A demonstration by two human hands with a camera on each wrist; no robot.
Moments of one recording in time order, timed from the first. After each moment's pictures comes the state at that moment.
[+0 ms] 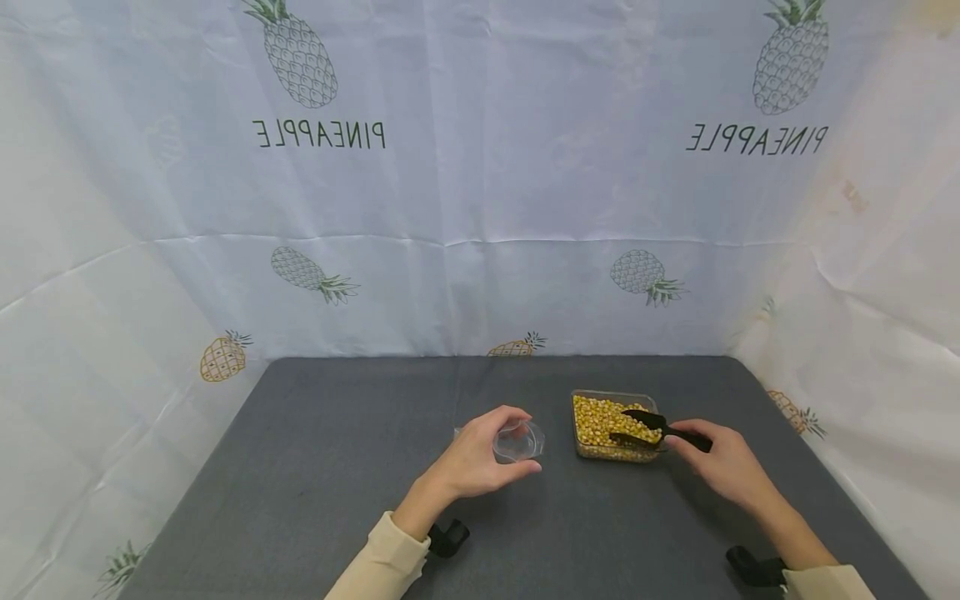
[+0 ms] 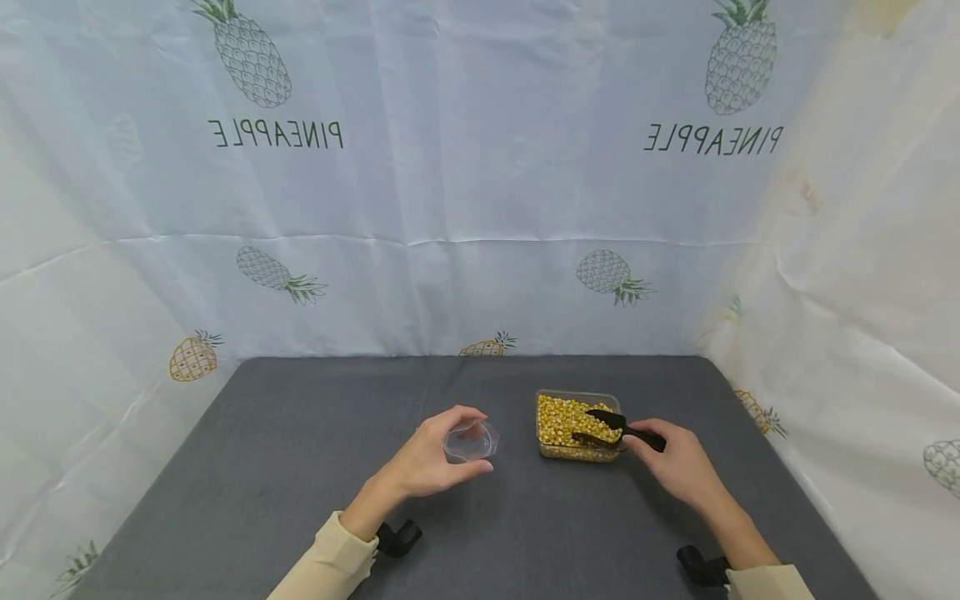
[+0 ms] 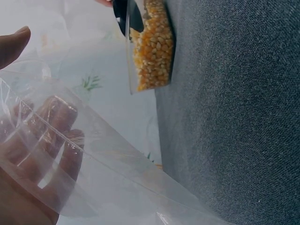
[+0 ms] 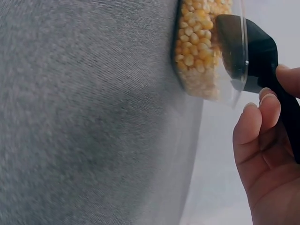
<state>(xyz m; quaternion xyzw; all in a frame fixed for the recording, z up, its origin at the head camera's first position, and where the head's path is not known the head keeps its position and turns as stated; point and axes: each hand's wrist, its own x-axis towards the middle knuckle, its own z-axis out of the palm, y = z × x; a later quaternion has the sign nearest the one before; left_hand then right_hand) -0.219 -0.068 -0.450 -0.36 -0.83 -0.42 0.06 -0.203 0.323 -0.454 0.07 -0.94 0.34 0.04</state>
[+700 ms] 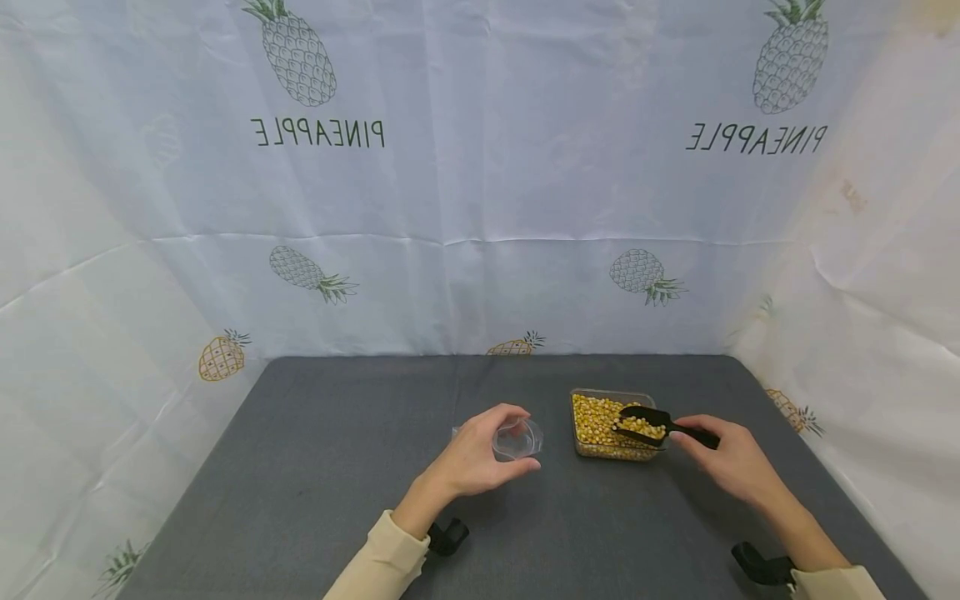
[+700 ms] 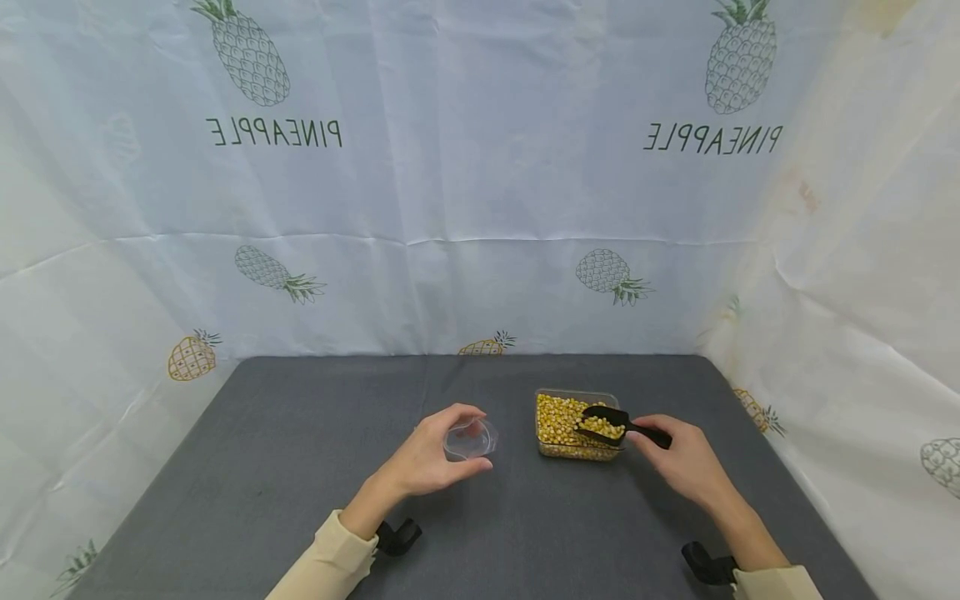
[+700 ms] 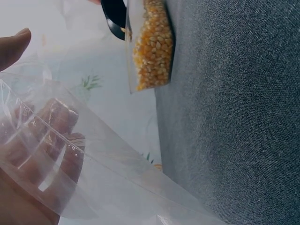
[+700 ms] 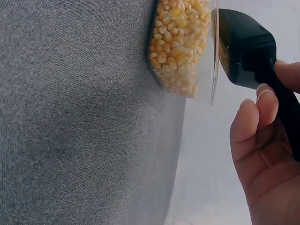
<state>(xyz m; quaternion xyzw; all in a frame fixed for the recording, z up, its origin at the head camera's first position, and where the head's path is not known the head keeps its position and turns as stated) -0.218 -0.068 -0.448 -0.35 -0.83 -0.42 0.07 -0.196 0.323 -0.437 0.08 -0.94 0.33 0.05</state>
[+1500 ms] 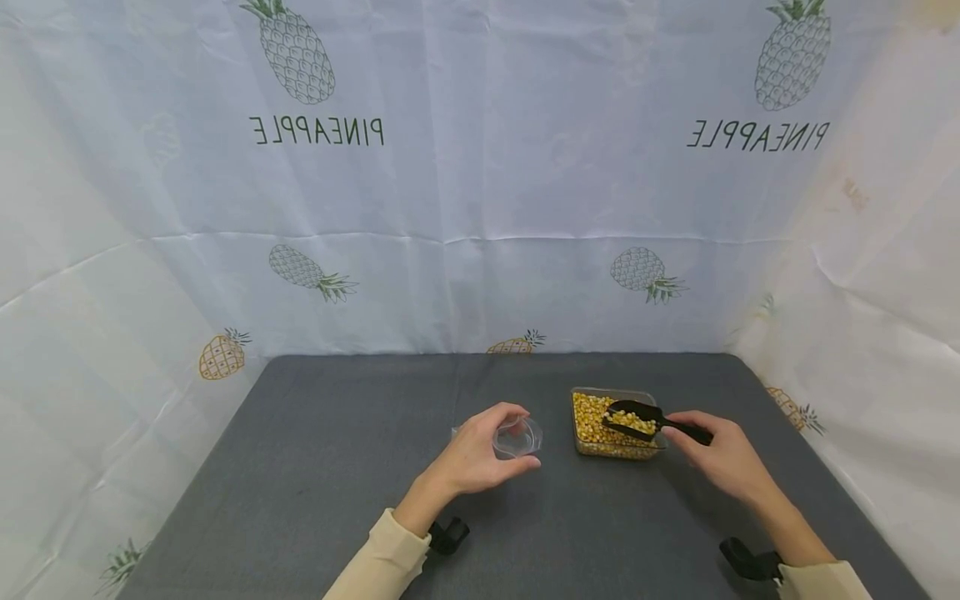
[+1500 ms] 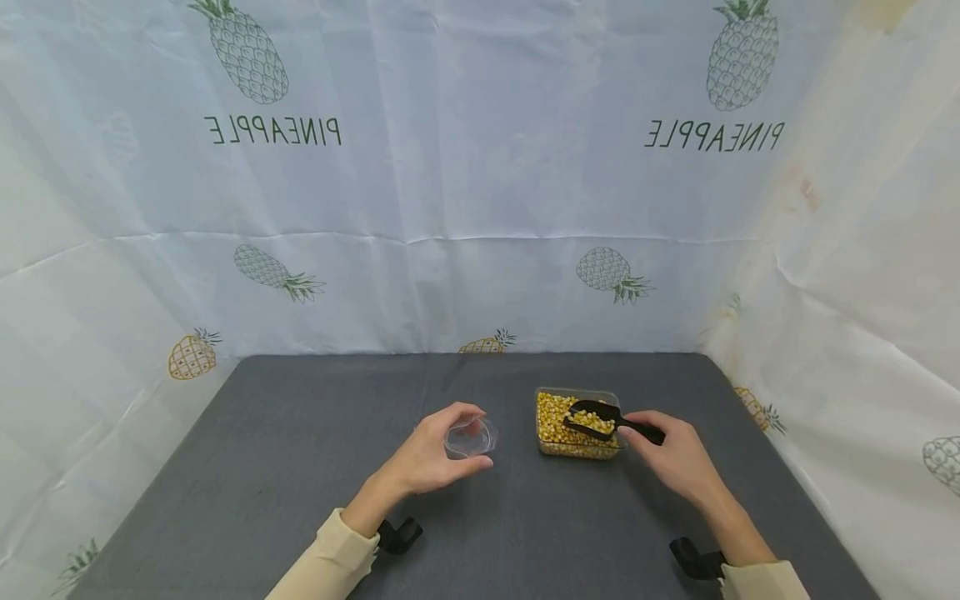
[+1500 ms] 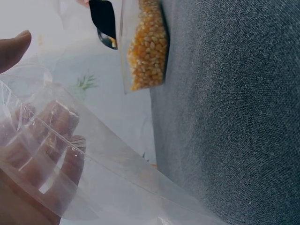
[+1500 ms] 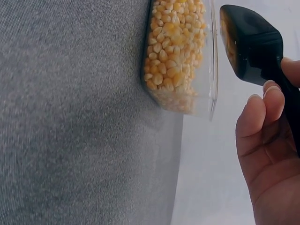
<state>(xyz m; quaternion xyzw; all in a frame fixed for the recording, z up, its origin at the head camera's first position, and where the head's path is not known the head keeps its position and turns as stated) -0.221 -0.068 -0.451 -0.35 -0.83 -0.43 0.06 -0.200 0.314 -0.439 0.08 -0.92 0.37 0.06</state>
